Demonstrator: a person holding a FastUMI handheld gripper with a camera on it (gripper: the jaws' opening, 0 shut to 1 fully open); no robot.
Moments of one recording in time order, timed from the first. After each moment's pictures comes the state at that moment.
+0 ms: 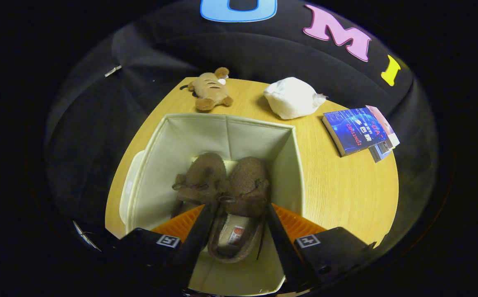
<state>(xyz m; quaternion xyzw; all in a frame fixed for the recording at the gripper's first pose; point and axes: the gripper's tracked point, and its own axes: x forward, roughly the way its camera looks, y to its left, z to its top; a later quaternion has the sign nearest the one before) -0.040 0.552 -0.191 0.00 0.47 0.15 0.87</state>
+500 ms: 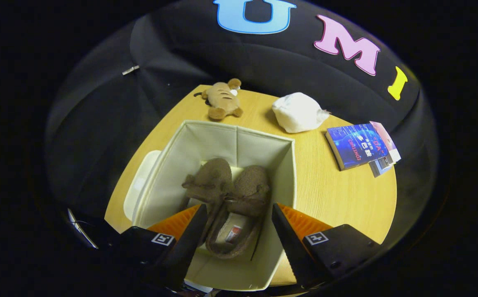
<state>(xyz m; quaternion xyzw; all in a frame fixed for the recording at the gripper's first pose) -0.044 0.541 -0.161 -0.01 0.41 0.20 0.89</state>
